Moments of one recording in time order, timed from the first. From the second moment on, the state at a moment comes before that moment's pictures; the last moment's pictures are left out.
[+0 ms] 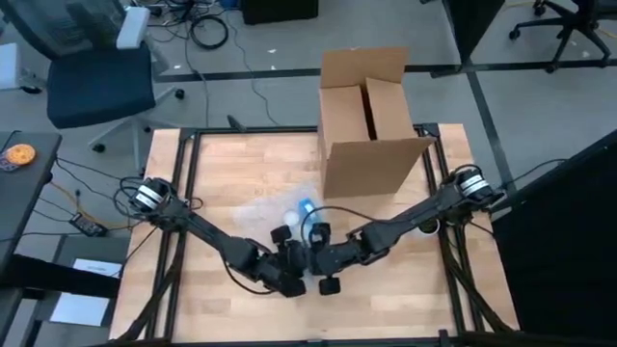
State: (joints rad) left arm -0.51 1.79 1.27 -0.41 -0.59 -0.49; right arm 0.42 1.86 1.43 -0.37 0.31 0.14
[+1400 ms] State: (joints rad) left arm -0.54 1.73 1.25 -0.46 -0.45 -0.45; right arm 0.29 1.88 1.34 -0.38 0.08 -0.01
